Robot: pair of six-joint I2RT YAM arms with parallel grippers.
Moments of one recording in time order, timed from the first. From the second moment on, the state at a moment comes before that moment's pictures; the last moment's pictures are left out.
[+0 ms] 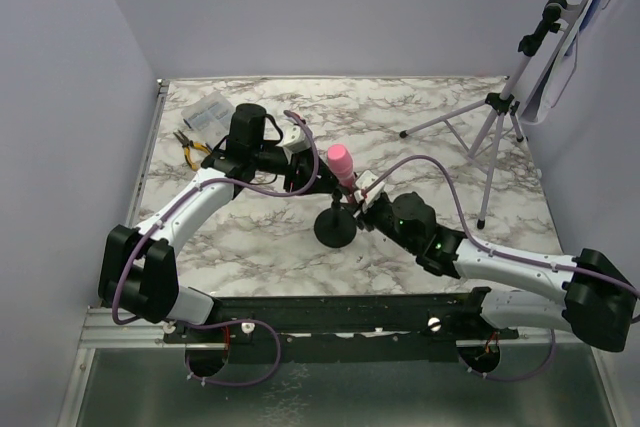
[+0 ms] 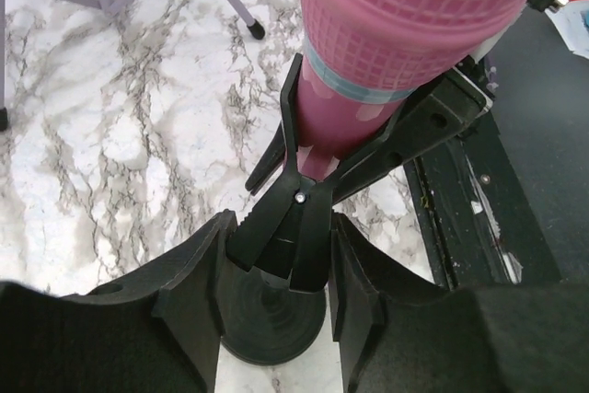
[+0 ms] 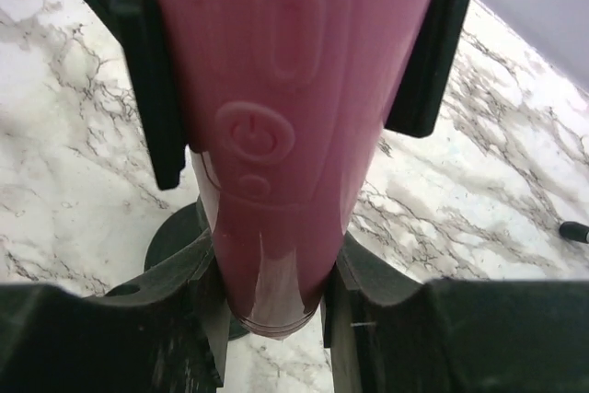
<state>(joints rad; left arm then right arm) -0.40 1.42 1.04 -0.08 1.26 0.34 0.97 1.14 0.53 0.42 0.19 -0.23</state>
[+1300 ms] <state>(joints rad) -0.47 1.41 1.05 0.03 1.22 0.14 0.97 1.72 0.12 1.47 0.24 0.30</state>
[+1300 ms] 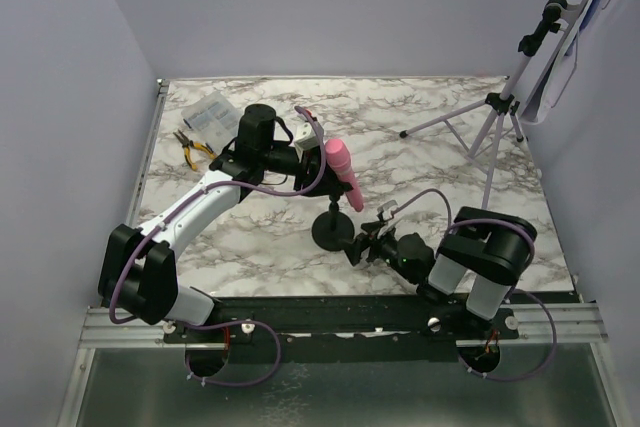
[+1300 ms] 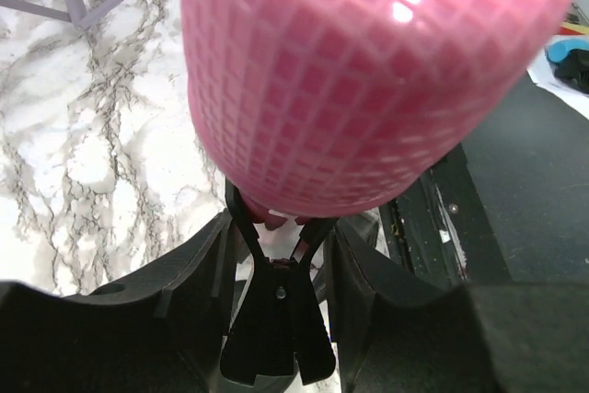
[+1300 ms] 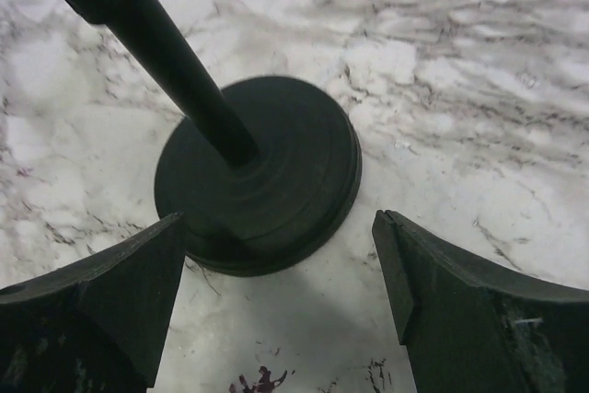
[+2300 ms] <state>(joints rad) -0.47 1.36 1.03 0.01 1.14 0.17 1.00 1.99 0.31 1.54 0.30 0.15</state>
